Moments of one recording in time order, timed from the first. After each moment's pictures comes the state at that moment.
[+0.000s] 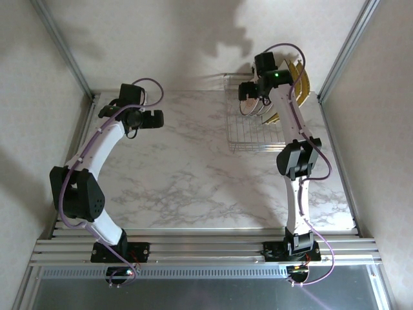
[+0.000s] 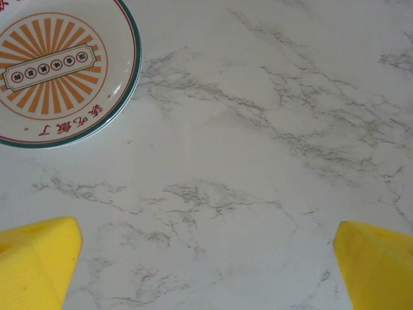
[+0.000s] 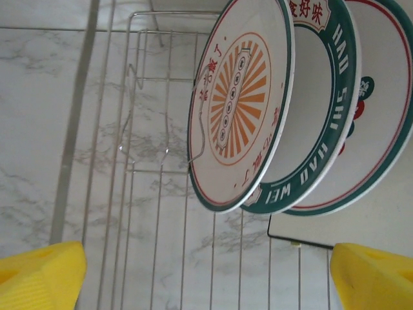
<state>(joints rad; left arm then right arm) -0.15 1.66 1.51 -0.75 -0.03 -0.20 0.26 2.31 2.54 -1.15 0.10 0.13</state>
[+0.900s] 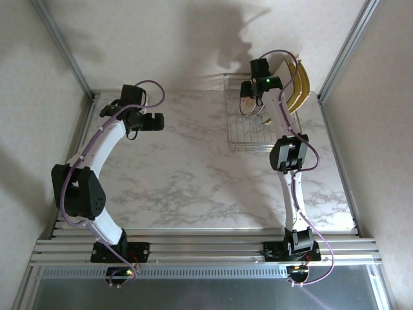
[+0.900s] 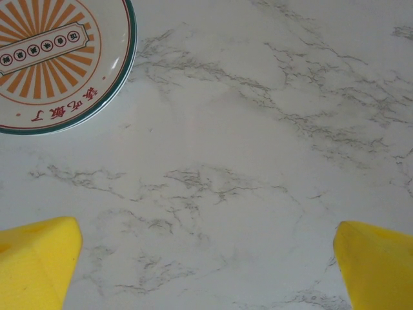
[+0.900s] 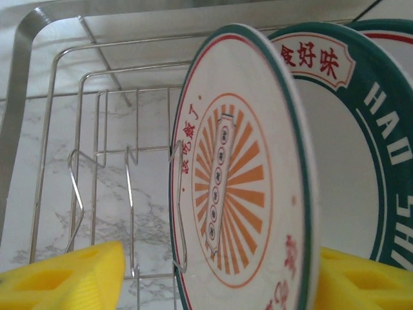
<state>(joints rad) -0.15 1.68 1.52 -0.79 -0.03 -0.18 0.25 2.56 2.70 -0.98 0.14 0.21</state>
